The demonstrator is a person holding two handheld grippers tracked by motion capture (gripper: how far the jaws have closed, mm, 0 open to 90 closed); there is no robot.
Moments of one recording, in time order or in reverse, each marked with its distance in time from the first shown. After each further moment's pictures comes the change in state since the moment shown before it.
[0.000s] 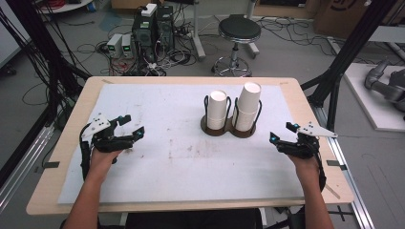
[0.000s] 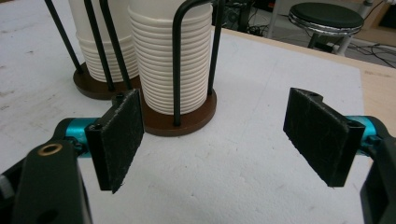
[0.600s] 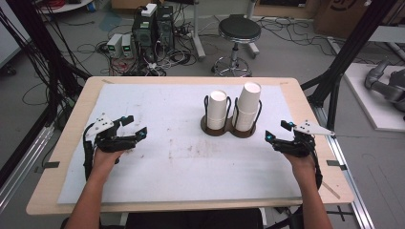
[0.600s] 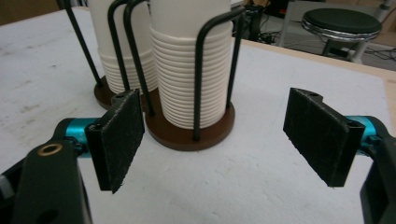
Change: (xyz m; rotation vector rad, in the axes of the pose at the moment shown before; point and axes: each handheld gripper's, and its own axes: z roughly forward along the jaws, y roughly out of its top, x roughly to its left) left arm -0.004 -0.002 0.005 0.015 -0.005 -0.002; right arm 0.012 0.010 0.007 -0.037 0.065 0.014
